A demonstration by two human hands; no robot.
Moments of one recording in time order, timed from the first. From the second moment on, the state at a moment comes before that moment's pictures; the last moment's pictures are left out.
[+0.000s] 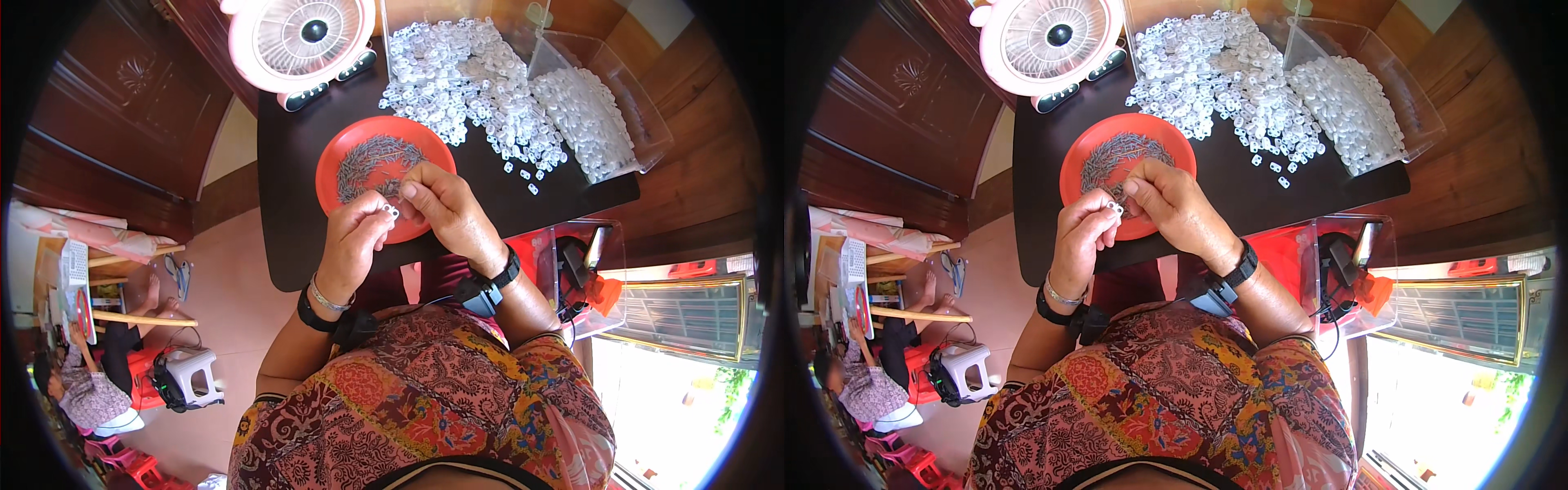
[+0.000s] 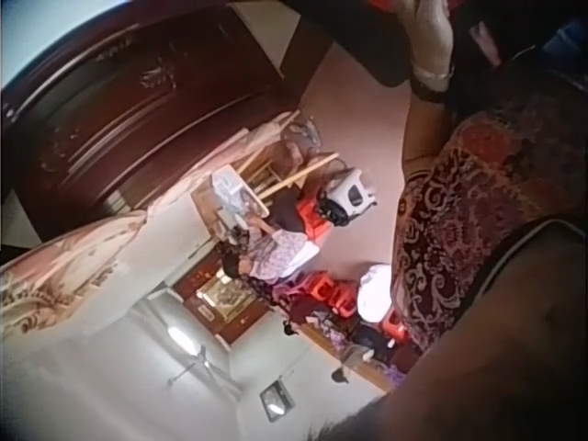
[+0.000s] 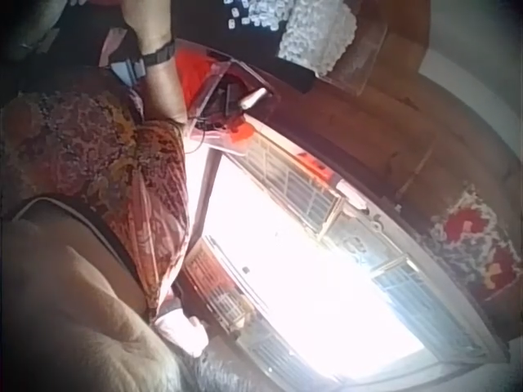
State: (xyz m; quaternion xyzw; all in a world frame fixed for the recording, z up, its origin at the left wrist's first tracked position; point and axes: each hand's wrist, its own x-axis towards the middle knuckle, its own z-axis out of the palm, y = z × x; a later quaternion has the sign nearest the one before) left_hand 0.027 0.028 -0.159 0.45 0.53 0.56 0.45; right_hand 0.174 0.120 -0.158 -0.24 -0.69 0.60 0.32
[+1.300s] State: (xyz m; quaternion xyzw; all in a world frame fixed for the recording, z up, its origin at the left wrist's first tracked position) left_hand 0.040 0.021 -0.162 0.45 0.54 0.59 0.39; right_hand 0.162 0.090 -0.168 -0.27 -0.74 0.47 0.40
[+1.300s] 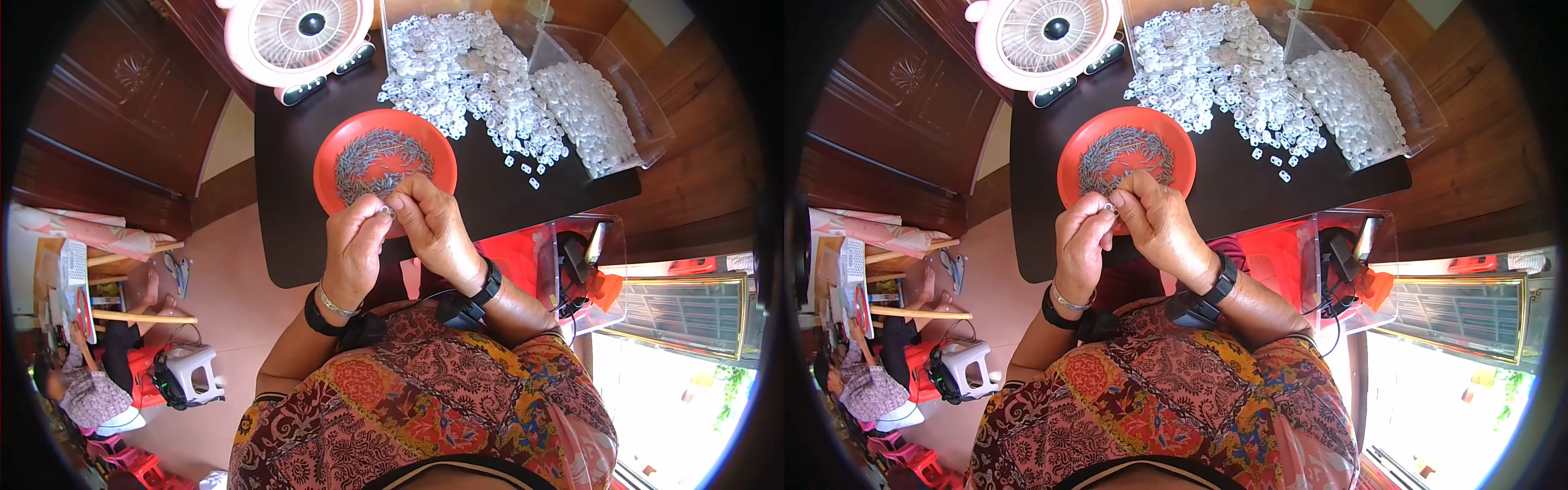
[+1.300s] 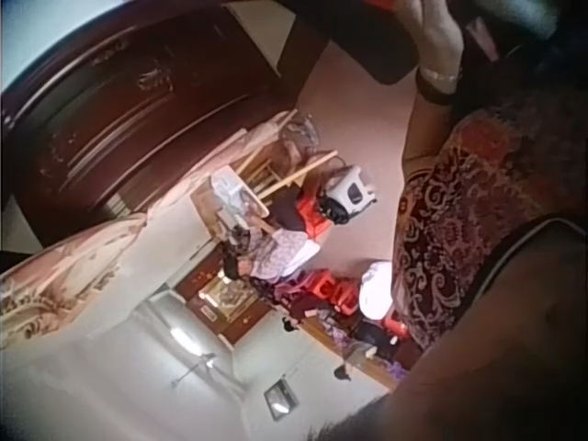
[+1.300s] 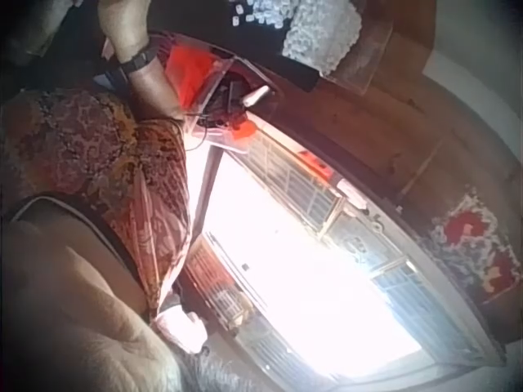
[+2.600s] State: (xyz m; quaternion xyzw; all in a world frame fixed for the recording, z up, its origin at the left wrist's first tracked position) left_hand 0.037 0.019 -0.151 0.50 0.54 0.53 0.42; right_hand 0.194 0.107 -0.146 -0.22 -0.80 0.41 0.38
